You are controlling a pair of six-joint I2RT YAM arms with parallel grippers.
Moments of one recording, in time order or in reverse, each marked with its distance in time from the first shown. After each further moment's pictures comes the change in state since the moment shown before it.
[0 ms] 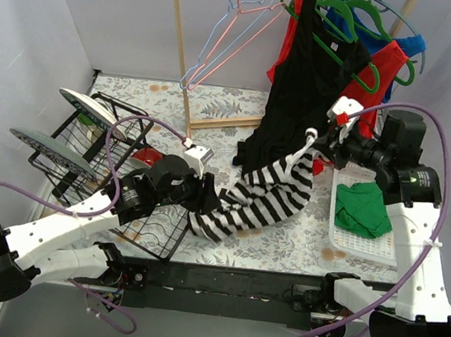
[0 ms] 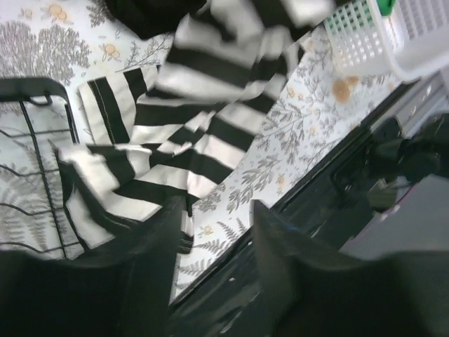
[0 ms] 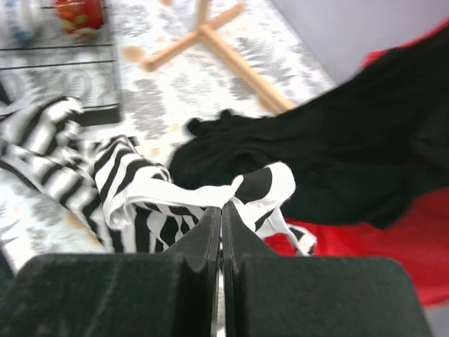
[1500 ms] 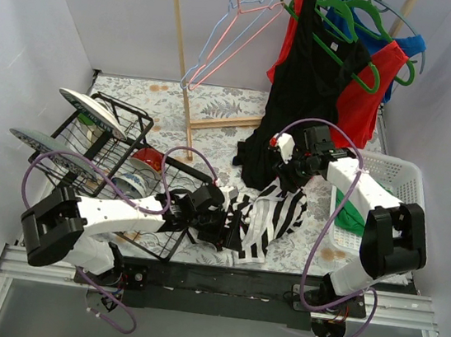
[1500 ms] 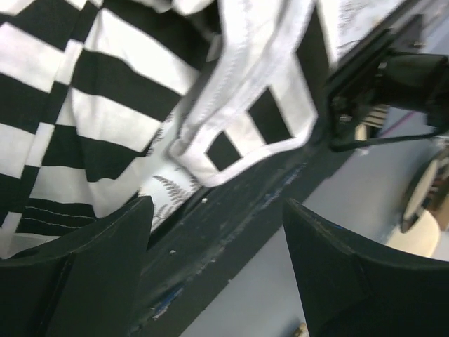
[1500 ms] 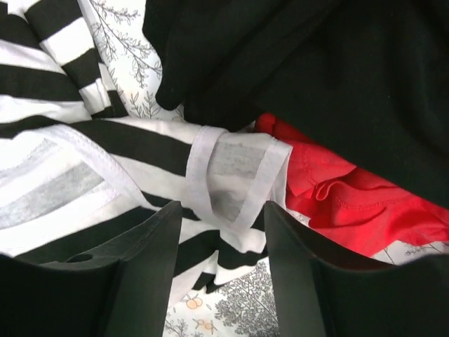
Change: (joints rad) left arm -0.137 0.325 -0.148 0.245 0.242 -0.303; right arm 0.191 0.457 -0.341 0.175 0.339 -0.060
